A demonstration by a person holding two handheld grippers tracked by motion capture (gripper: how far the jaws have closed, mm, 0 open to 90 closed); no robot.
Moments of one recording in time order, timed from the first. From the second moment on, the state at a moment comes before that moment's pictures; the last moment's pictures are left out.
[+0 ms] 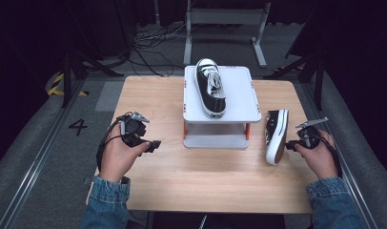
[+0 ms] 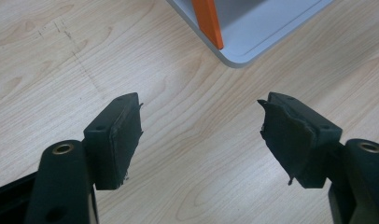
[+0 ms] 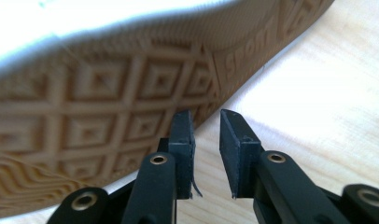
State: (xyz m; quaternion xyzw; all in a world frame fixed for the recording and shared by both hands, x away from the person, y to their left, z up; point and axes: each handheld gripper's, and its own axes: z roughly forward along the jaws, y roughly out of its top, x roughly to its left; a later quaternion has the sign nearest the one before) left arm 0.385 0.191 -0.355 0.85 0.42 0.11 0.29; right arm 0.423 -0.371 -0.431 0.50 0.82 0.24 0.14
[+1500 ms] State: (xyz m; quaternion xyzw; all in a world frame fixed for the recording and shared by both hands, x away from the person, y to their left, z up) left arm 0.402 0.180 -0.355 0.86 0.41 0.10 0.29; right arm 0.383 -0.411 -0.398 0.58 0.77 0.21 0.16
